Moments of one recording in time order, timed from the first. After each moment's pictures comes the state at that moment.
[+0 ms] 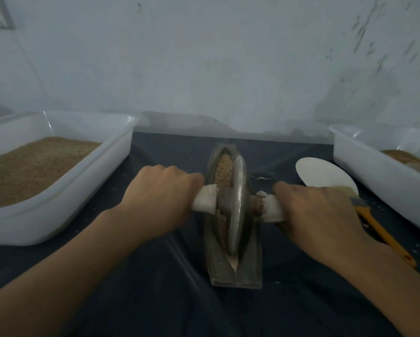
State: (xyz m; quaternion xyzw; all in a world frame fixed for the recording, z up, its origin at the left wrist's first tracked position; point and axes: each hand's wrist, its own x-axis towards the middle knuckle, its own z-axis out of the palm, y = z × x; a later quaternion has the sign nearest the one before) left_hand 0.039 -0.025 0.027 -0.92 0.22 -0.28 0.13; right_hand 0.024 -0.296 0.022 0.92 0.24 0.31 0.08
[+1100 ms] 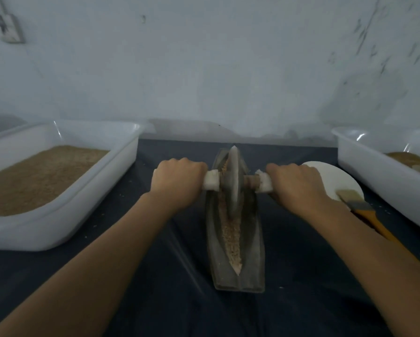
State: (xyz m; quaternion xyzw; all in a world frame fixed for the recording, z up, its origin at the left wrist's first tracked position) left_hand 0.097 -0.039 0.020 -0.95 0.12 -0.26 0.11; right_hand 0.116 -0.286 0.016 0.94 0.16 0.27 0.13
